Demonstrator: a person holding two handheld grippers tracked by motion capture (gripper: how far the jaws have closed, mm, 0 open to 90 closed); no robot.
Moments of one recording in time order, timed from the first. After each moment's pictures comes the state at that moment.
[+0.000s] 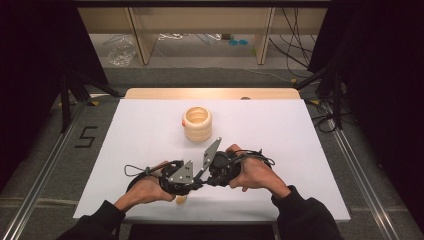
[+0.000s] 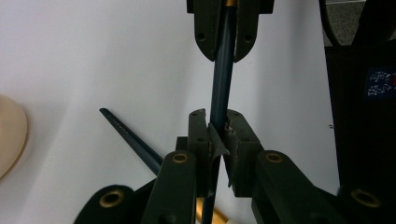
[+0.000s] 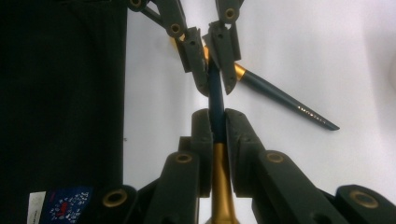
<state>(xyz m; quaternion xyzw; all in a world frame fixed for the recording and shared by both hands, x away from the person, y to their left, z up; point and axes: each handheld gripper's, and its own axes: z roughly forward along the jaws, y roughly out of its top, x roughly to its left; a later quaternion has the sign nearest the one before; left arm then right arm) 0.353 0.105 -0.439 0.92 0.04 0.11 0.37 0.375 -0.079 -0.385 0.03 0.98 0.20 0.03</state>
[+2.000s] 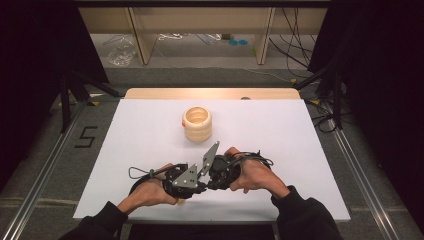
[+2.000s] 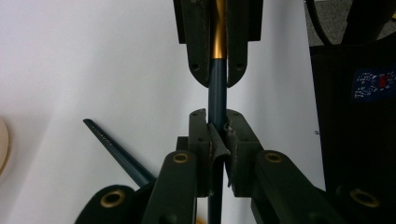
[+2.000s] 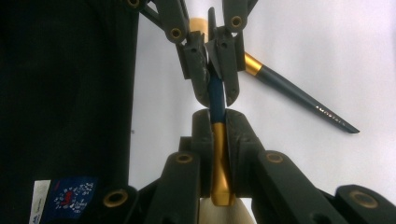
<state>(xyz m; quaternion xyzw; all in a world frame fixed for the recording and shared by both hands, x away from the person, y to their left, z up) 0.348 0.096 -0.439 0.92 0.03 0.10 0.37 0.371 -0.078 -0.390 0.03 0.98 0.19 -0.01</state>
